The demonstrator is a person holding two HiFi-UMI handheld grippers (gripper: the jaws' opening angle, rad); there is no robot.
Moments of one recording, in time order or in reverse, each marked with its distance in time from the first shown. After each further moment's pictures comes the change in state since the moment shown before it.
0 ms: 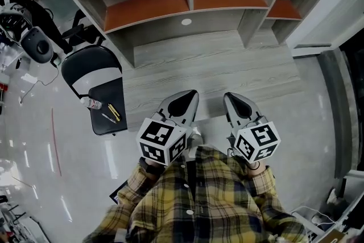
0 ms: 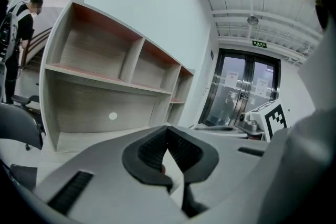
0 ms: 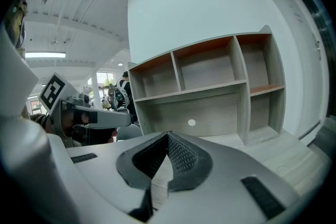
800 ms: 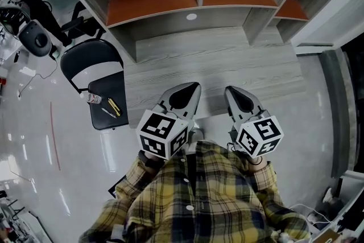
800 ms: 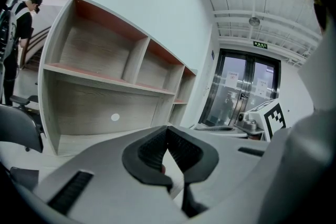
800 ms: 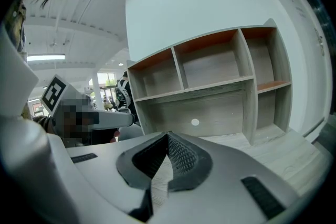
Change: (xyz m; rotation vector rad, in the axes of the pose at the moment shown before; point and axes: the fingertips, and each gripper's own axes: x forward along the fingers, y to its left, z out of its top) left arm 0.006 0.012 0.008 0.005 0.003 -0.008; right arm 0.016 0.001 0.006 0.016 0.010 0.023
